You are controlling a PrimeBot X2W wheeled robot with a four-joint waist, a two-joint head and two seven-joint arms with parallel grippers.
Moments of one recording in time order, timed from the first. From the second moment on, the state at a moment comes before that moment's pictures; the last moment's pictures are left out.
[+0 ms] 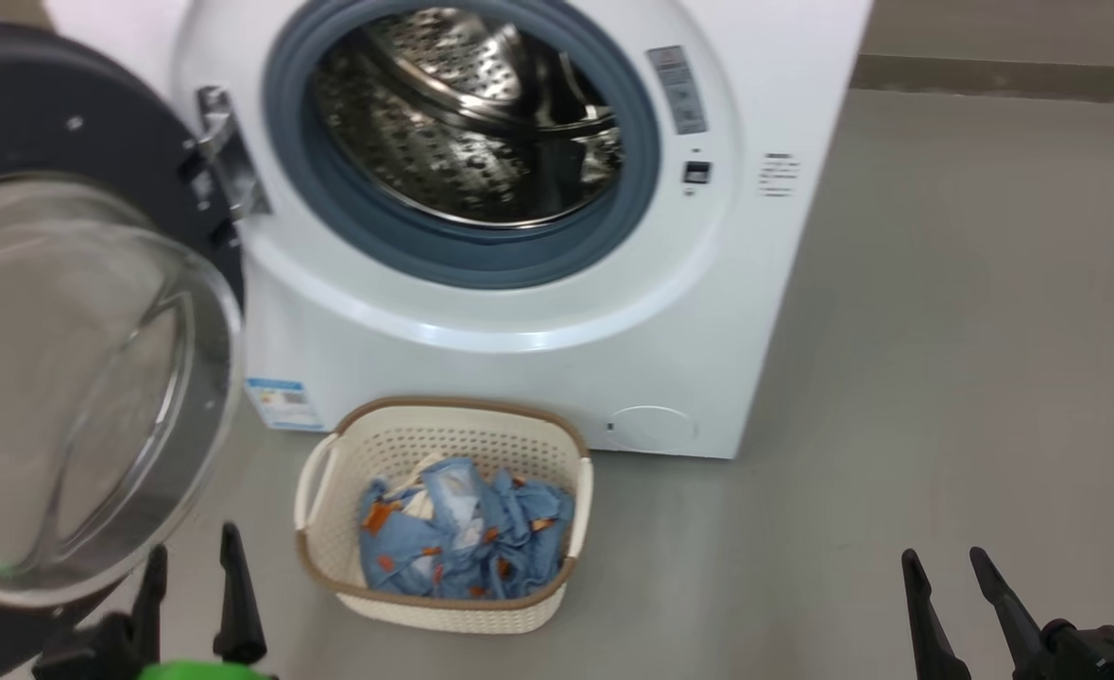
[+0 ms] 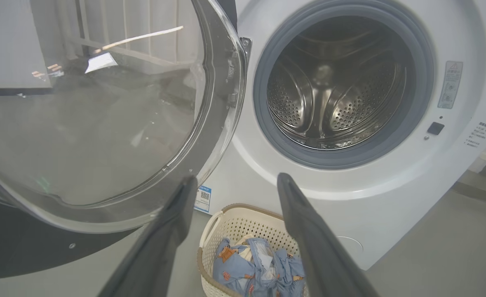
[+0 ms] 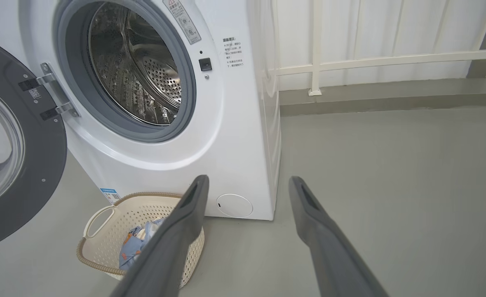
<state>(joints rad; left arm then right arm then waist) -0.01 0.05 0.00 0.19 -0.37 0.01 -0.23 0.12 -0.05 -0.10 0.14 0.21 0.13 -0.25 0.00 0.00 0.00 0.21</state>
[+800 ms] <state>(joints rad) 0.15 0.04 -0.05 0.08 -0.27 0.06 -0.25 0.13 -0.05 -0.08 0.11 0.19 0.13 -0.25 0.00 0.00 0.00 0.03</state>
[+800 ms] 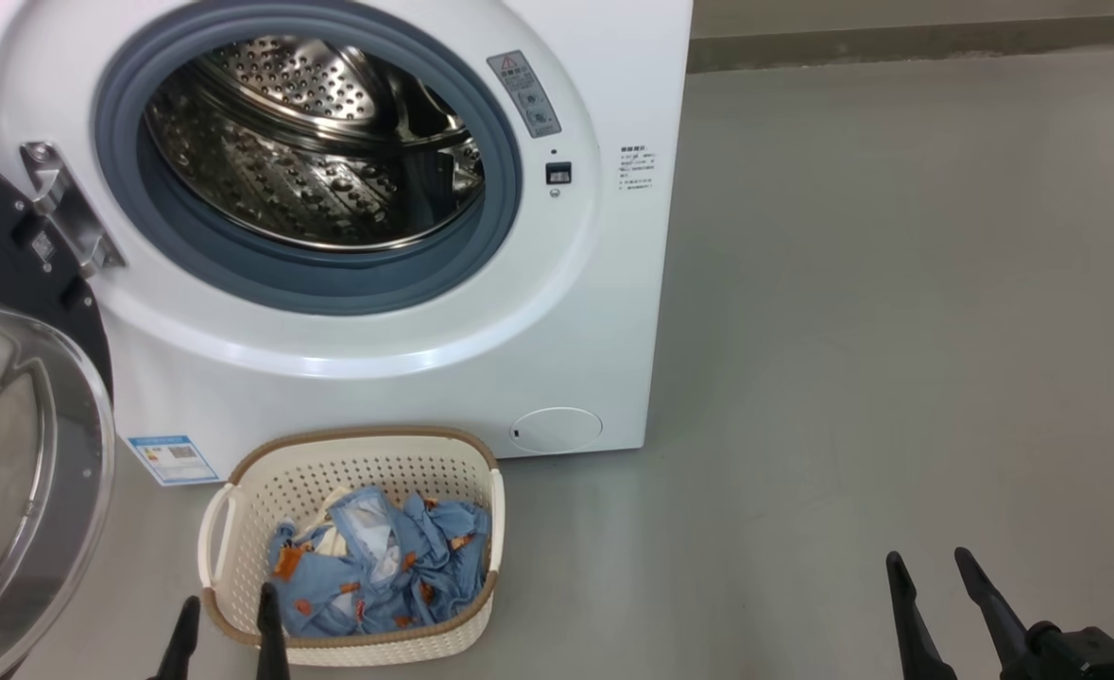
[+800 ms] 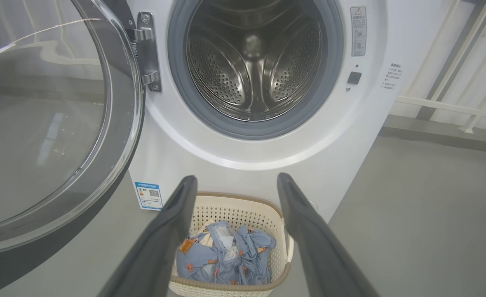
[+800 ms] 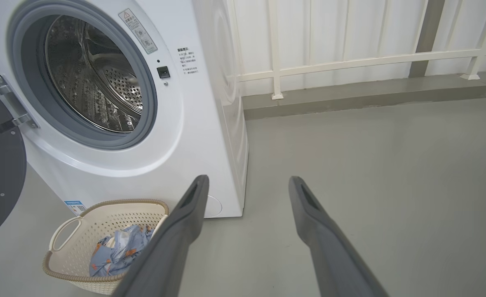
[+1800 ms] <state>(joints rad) 0.17 0.04 0.01 0.09 -0.23 0.06 -0.25 0.15 -0.04 -0.08 0.12 0.19 0.13 -0.25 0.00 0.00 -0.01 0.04</state>
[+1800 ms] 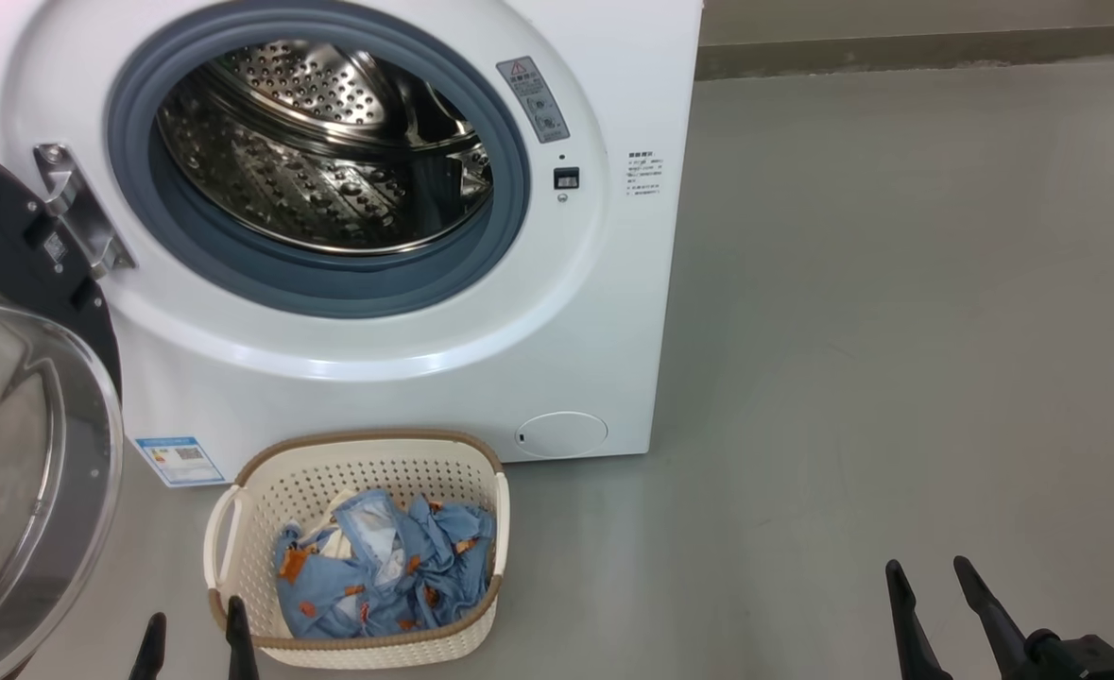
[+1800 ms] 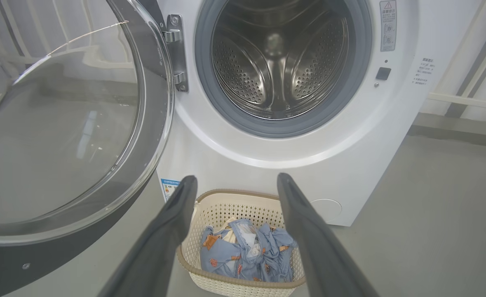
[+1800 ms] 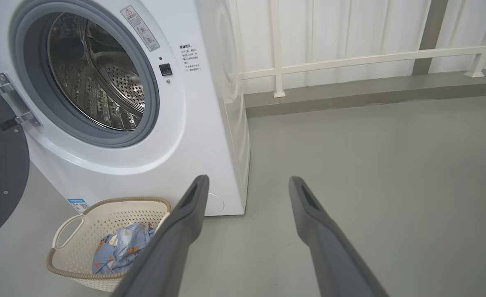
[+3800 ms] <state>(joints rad) -0.25 0.06 -0.02 0.64 -0.28 -0.07 -0.24 -0.02 -0.04 -0.06 0.09 0.21 0.13 -0.25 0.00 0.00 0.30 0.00</state>
